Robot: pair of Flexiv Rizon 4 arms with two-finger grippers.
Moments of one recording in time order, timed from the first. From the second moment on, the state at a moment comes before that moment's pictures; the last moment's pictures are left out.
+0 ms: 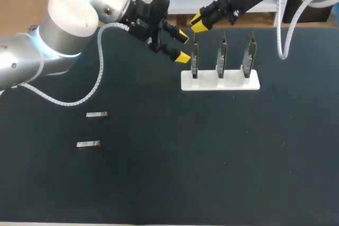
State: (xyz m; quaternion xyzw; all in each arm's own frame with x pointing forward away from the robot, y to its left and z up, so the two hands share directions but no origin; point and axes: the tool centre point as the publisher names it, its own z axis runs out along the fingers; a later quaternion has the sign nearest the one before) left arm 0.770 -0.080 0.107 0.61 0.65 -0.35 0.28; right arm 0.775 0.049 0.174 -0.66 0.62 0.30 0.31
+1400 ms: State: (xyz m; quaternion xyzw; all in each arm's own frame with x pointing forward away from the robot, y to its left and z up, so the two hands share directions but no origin) left arm 0.770 -0.080 0.107 0.61 0.65 -0.35 0.28; right arm 0.777 0.051 0.167 -0.66 0.62 0.29 0.30
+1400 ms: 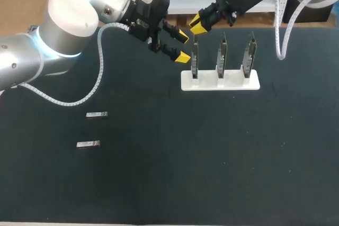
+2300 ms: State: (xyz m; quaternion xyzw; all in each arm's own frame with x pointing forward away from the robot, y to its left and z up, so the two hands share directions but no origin) left arm 0.770 -0.080 0.107 0.61 0.65 -0.35 0.28; right arm 0.774 0.051 0.159 -0.65 0.63 0.30 0.29
